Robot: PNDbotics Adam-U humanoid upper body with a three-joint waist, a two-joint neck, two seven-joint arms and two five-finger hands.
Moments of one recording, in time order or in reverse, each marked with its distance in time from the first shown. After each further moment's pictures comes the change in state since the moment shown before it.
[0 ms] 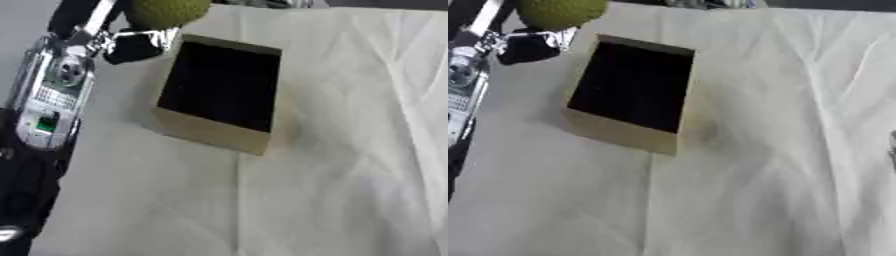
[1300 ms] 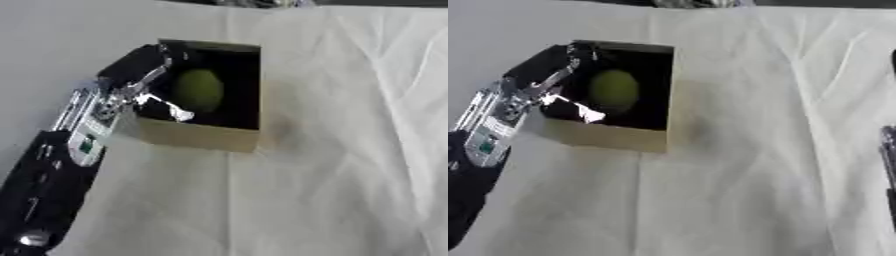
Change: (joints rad) left arm 0.021 -0.044 -0.038 0.261 -0.193 -0.146 -0.199; right arm -0.005 0.008 0.004 0.000 -0.001 0.001 0.002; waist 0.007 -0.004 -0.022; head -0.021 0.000
